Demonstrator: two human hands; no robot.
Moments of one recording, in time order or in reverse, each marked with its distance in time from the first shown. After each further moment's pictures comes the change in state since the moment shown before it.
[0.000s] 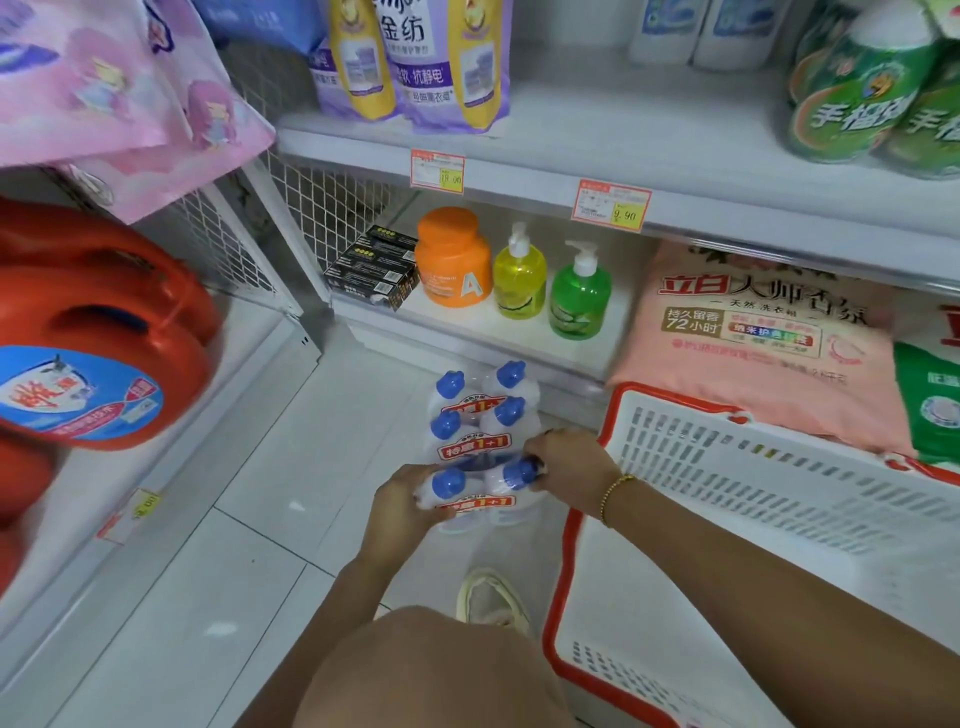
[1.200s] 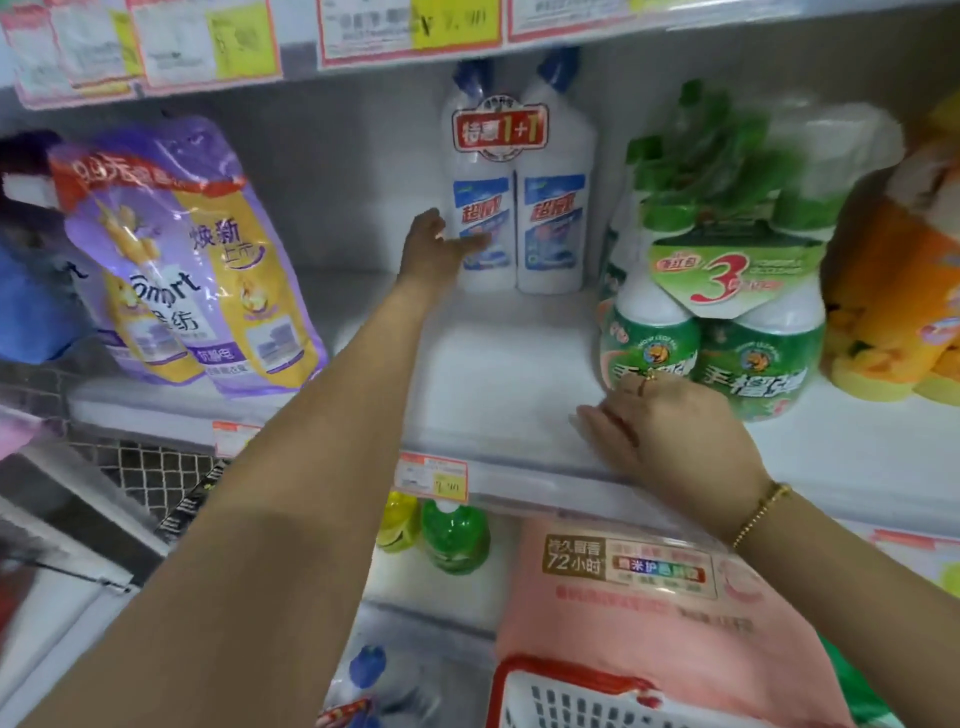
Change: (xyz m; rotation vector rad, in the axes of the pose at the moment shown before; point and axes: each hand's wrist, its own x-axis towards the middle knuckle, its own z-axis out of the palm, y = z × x) left_hand 0.358 0.436 0.030 -0.427 0.052 0.329; right_hand -0.010 0.209 -0.243 -0.329 0.910 0.102
